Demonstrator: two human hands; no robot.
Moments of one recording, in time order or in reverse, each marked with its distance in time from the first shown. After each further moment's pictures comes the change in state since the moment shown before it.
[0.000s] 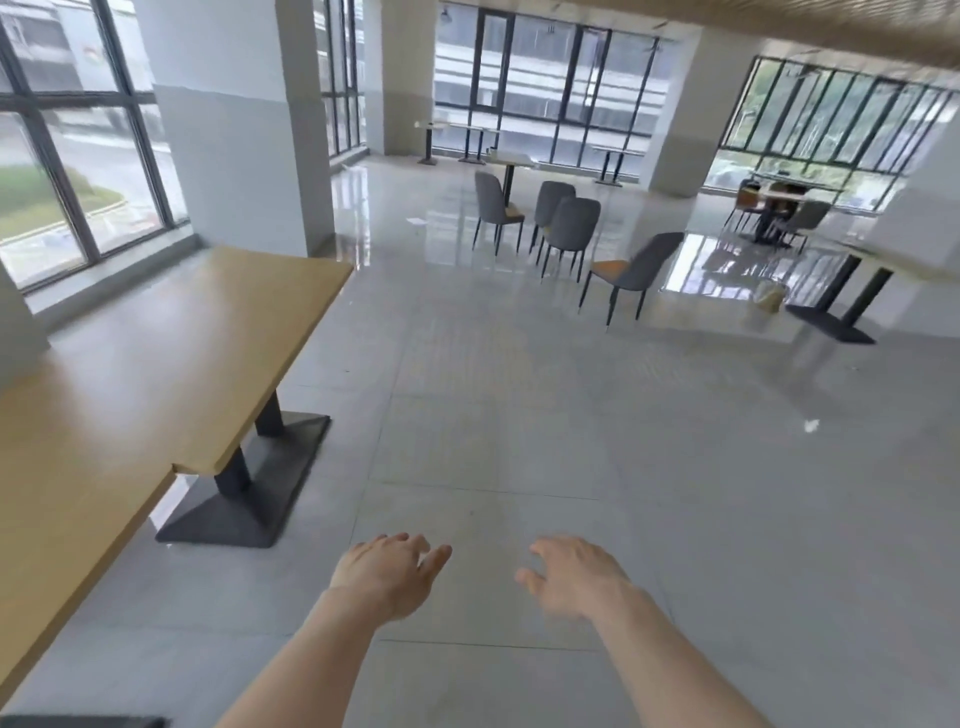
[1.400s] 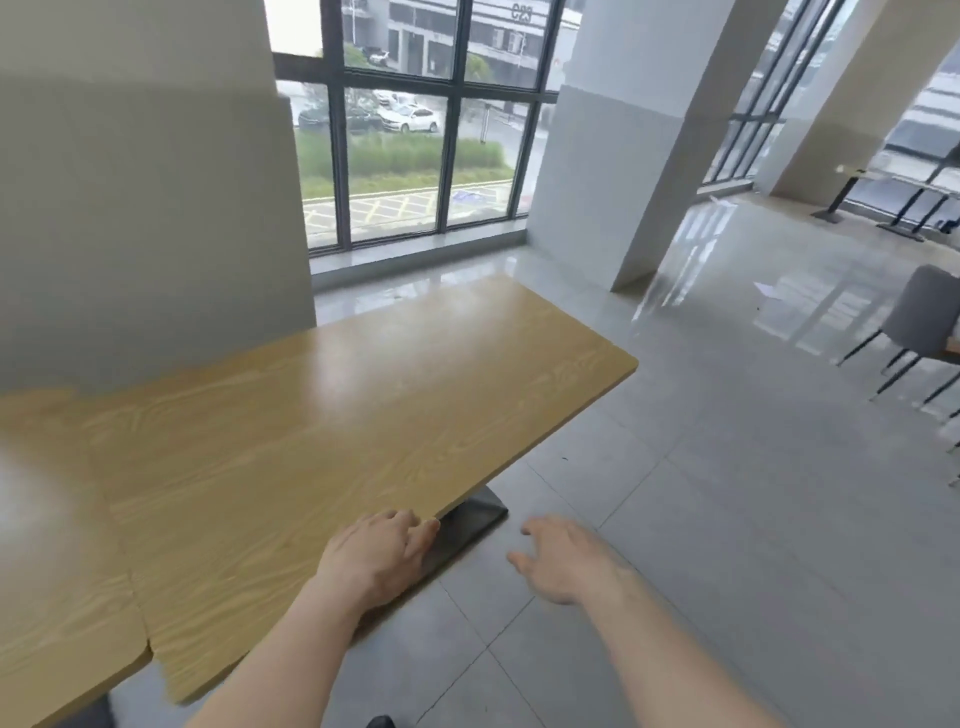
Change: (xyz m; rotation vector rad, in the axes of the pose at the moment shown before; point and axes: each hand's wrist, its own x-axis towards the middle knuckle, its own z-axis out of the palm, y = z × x) left_hand 0.485 -0.337 -0.234 -0.437 0.296 -0.736; right_hand 0.700 -0.337 -0.275 -0.370 -0.142 -0.707
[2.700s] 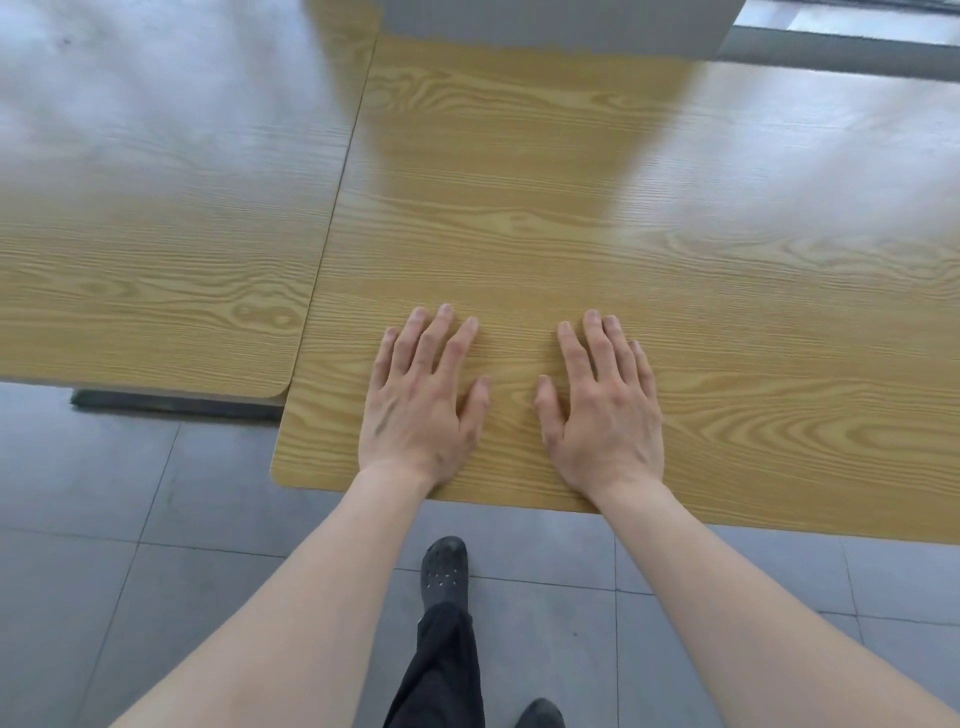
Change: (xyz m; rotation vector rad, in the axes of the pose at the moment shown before) left_hand 0.092 -0.200 0.142 -0.019 0.608 -0.652; right_hand 0.294 -0.183 0.163 -0.064 0.460 -0.832
